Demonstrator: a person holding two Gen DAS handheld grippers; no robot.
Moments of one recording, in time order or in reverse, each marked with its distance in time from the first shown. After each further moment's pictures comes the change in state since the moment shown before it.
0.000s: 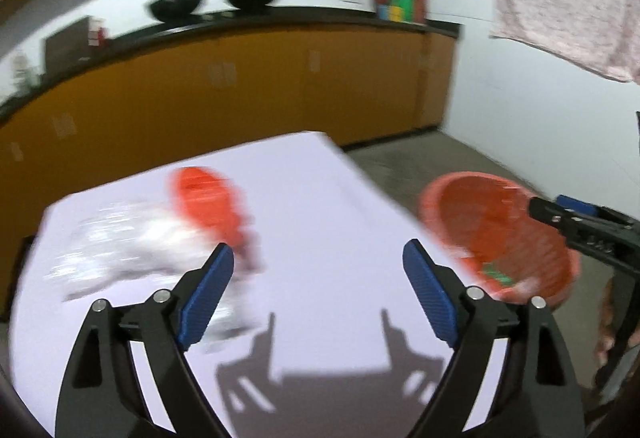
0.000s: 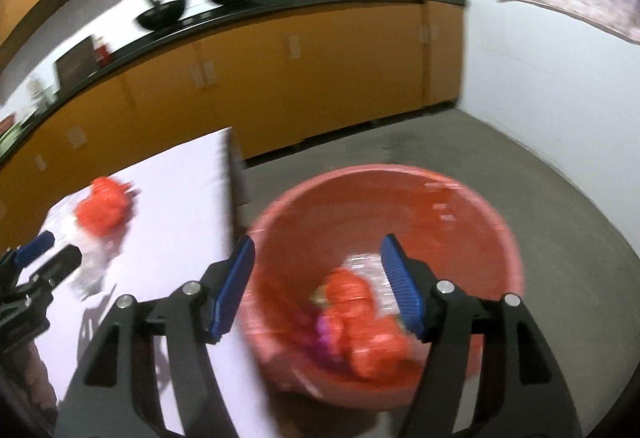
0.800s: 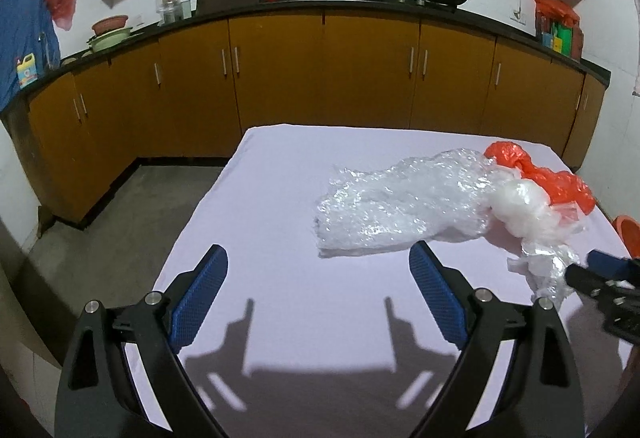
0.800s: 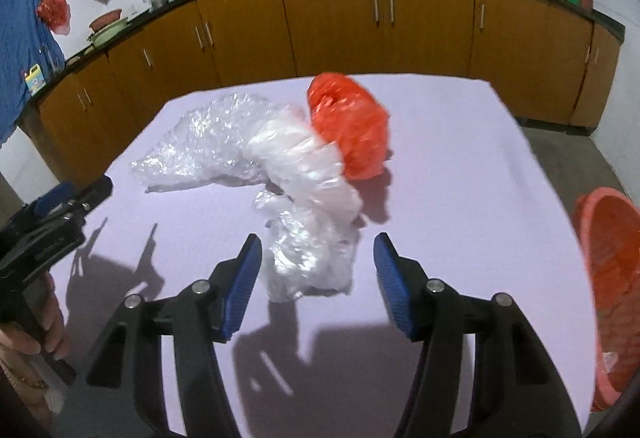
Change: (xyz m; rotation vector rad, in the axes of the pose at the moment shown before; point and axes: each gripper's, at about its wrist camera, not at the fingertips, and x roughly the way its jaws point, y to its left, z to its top) left arm -0.023 0.214 -0.057 -0.279 0.040 0.397; right arm 0.061 0.260 -0.038 -0.303 0.190 0.320
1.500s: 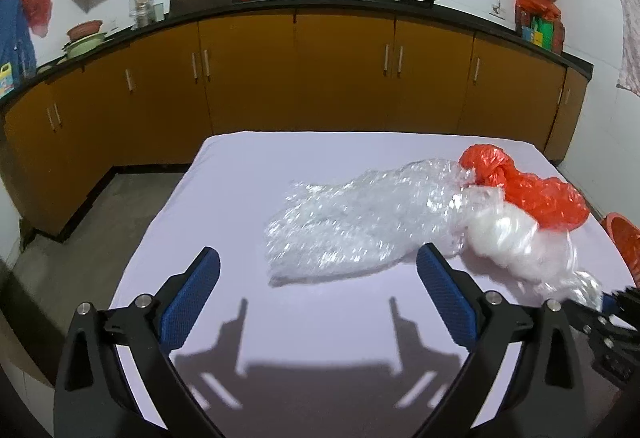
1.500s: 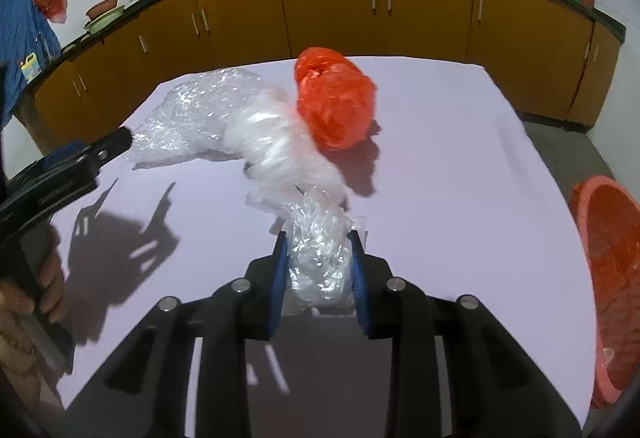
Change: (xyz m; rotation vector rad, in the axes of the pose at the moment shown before) left arm 0.024 -0.027 0.015 0.044 0.007 -0.079; right arm -0.002 -0.021 -0.018 -0.007 0.025 -0.020
